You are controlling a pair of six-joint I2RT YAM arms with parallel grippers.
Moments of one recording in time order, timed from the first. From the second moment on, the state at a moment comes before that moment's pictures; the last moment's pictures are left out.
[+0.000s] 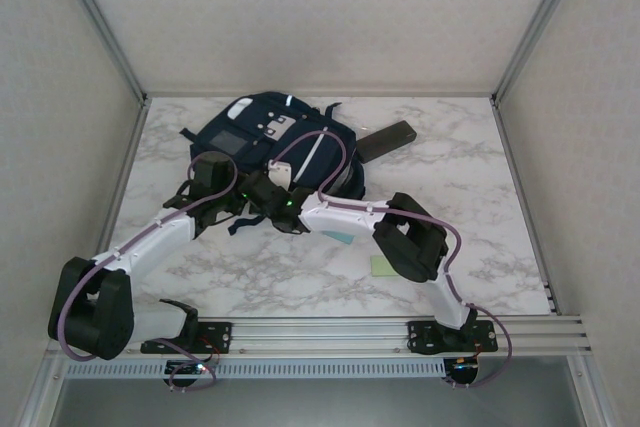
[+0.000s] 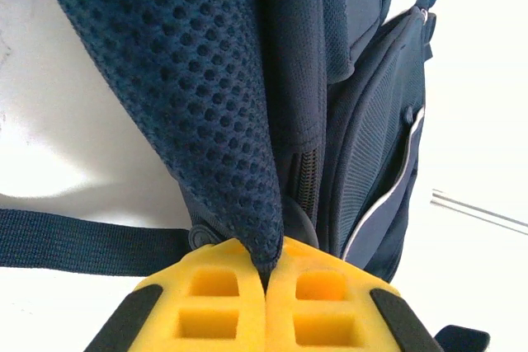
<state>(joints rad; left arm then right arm) -0.35 1.27 0.72 -0.16 0.10 -1.38 1.09 2.11 1.57 -0.31 0.40 0.97</state>
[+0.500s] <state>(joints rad) -0.33 1.32 0.73 -0.14 0.10 -1.29 1.00 1.91 1.30 -0.38 0.04 0.91</state>
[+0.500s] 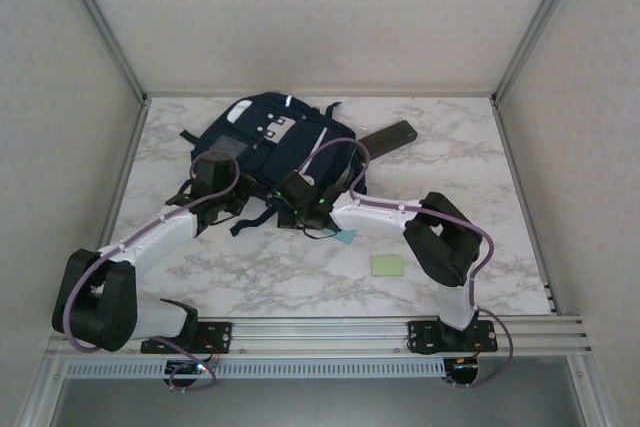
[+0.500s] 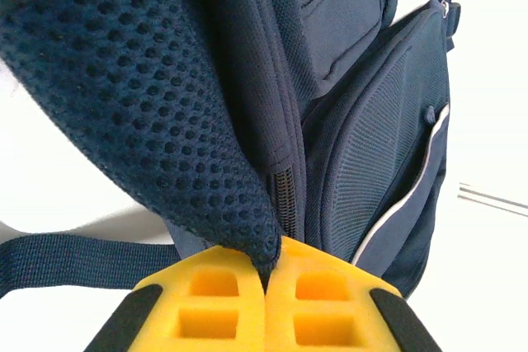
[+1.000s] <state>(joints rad) -0.34 1.32 0.74 -0.13 0.11 -1.32 0.97 1.84 1.31 -0.28 -0.07 0.81</state>
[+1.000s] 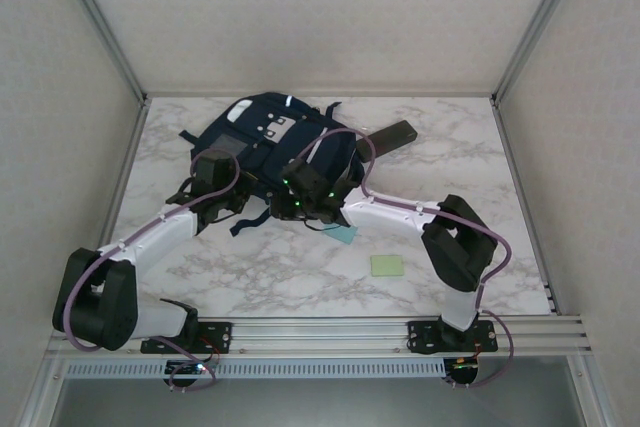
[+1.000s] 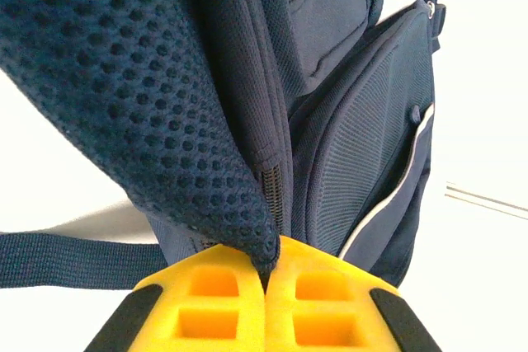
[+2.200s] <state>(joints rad) -0.35 1.23 0.72 -0.13 0.10 -1.38 1.00 2.06 1.55 -0.38 0.16 0.85</state>
